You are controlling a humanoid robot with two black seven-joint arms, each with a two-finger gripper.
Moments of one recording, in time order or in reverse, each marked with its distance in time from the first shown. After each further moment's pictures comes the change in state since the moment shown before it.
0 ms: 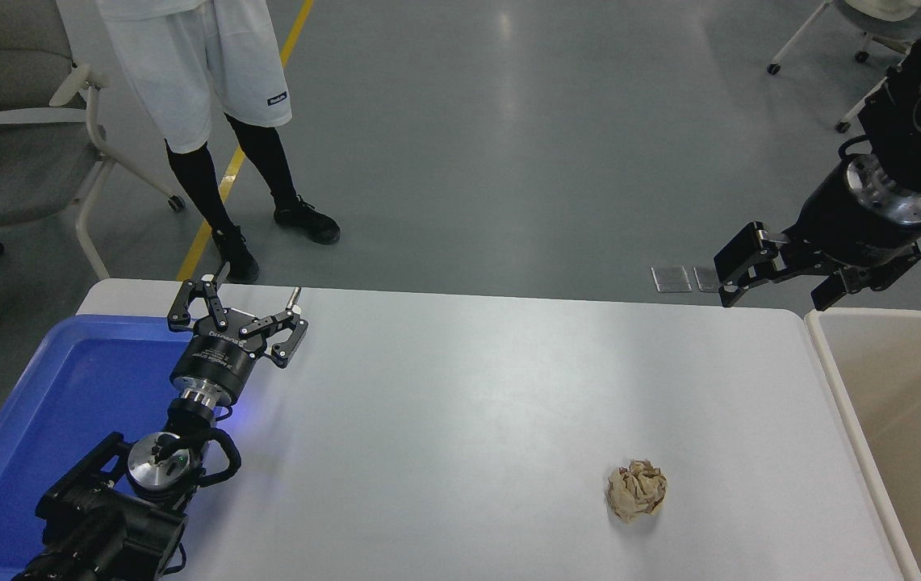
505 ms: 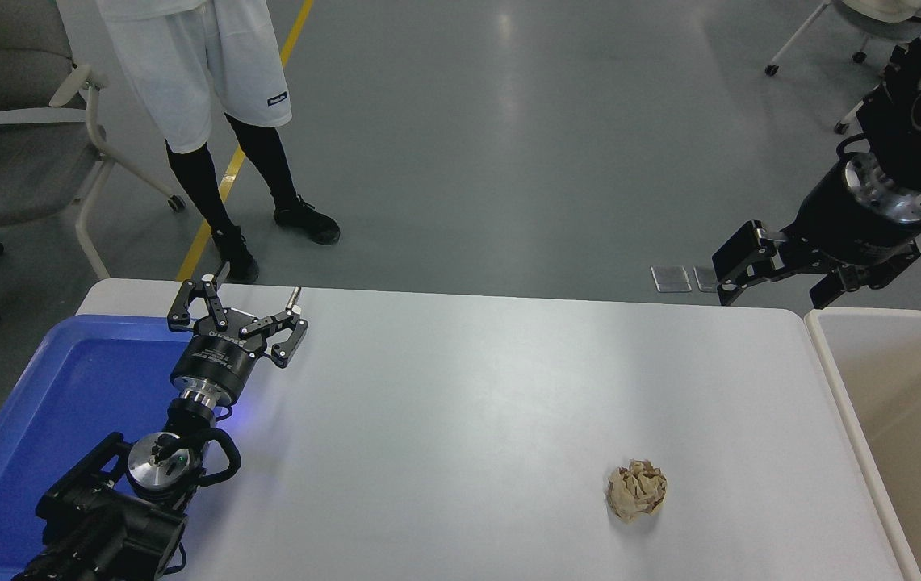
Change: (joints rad) left arm 0.000 0.000 0.000 0.000 -0.001 0.000 0.000; right arm 0.008 0.011 0.000 0.000 0.006 0.000 0.000
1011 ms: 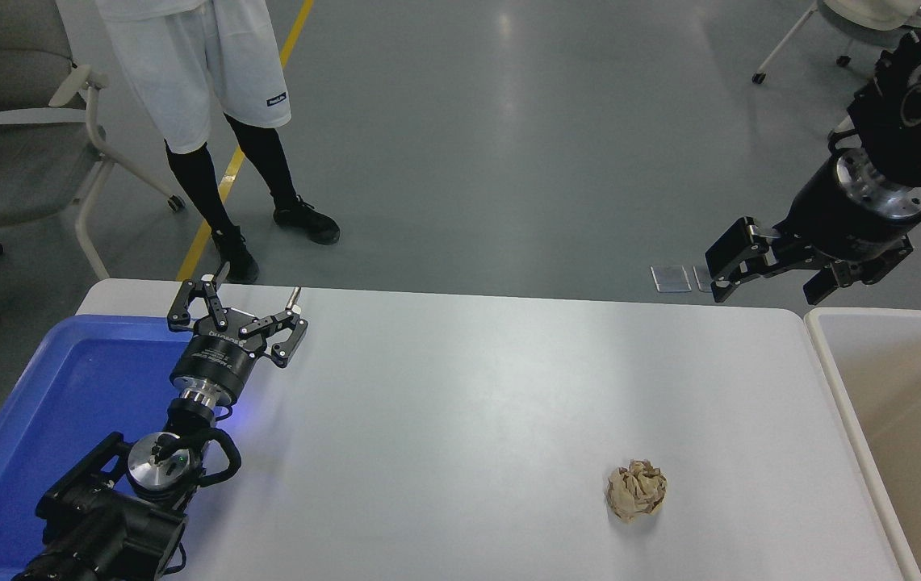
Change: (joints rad) left arm 0.000 0.000 0.000 0.000 -0.001 0.000 0.000; right arm -0.014 0.029 0.006 -0.025 0.006 0.000 0.000
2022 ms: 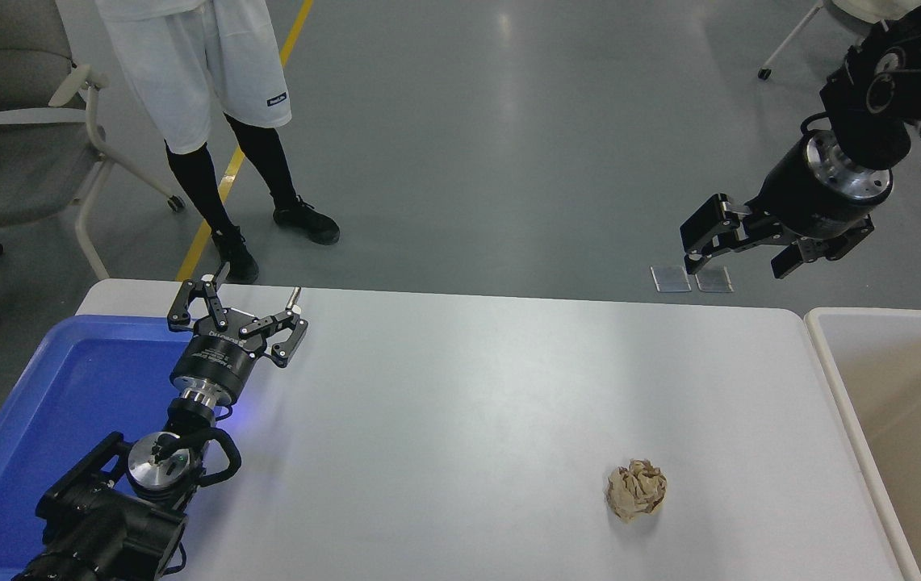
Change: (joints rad) left arm 0.000 0.000 0.000 0.000 0.000 0.000 0.000; right arm -0.077 -0.005 0.095 -0.150 0.005 0.000 0.001
